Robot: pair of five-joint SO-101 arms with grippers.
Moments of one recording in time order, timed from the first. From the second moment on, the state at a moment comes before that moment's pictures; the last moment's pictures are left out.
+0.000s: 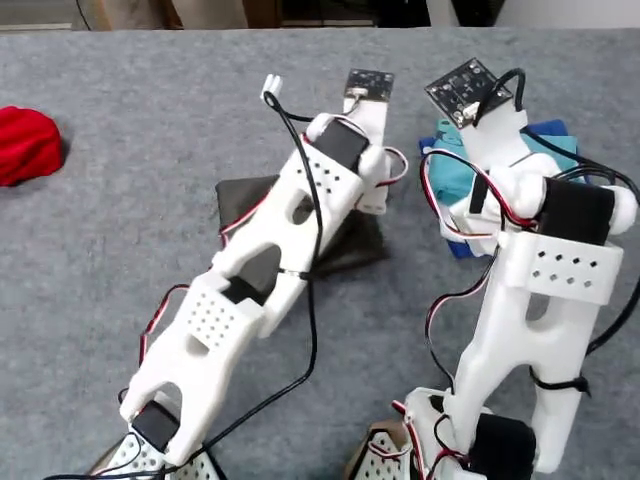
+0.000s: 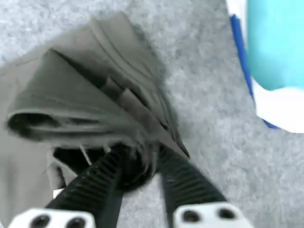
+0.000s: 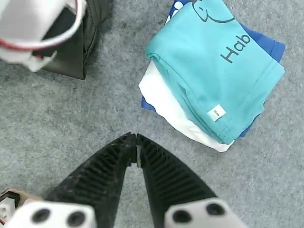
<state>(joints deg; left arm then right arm) 33.5 48.6 -69.9 98.7 15.1 8.4 -23.6 -4.4 100.2 32.3</state>
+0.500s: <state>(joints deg) 8.7 33.8 -71.0 100.1 14.2 0.1 -16.7 2.2 89.3 32.3</state>
